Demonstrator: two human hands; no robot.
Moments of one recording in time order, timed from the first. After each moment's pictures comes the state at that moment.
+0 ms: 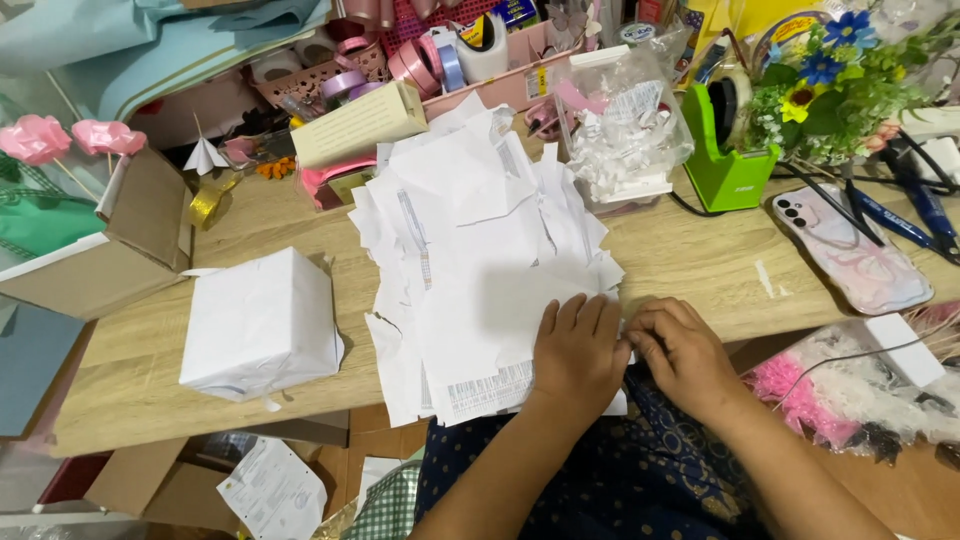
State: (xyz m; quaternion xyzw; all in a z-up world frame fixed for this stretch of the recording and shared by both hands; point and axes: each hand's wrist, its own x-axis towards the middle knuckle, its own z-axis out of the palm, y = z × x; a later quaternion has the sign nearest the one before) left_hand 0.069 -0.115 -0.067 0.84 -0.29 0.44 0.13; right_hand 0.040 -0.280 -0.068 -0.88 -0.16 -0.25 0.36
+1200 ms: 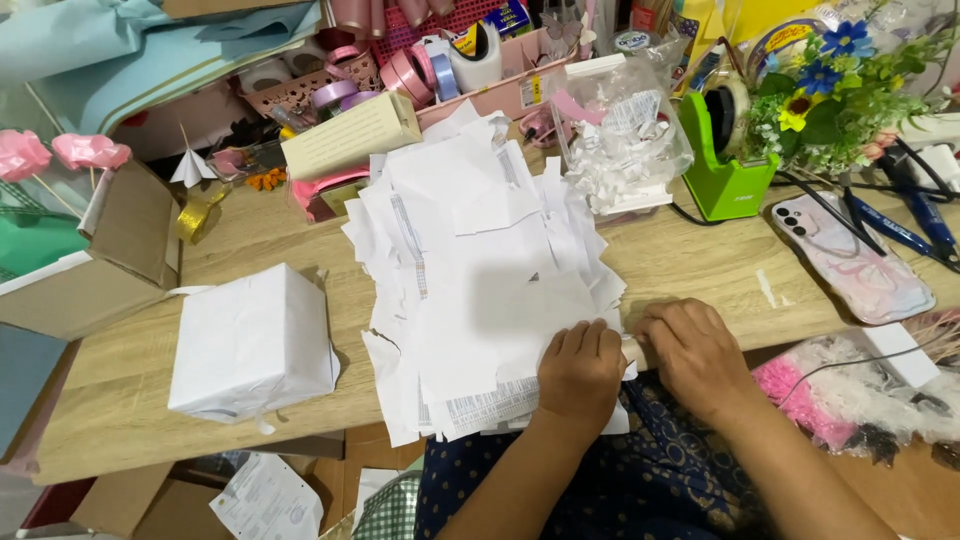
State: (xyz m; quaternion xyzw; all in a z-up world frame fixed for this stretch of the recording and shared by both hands) left_hand 0.088 -0.123 -0.128 0.84 -0.28 0.46 0.11; right_hand 0.061 -0.290 -0.083 -0.88 -0.22 -0.42 0.07
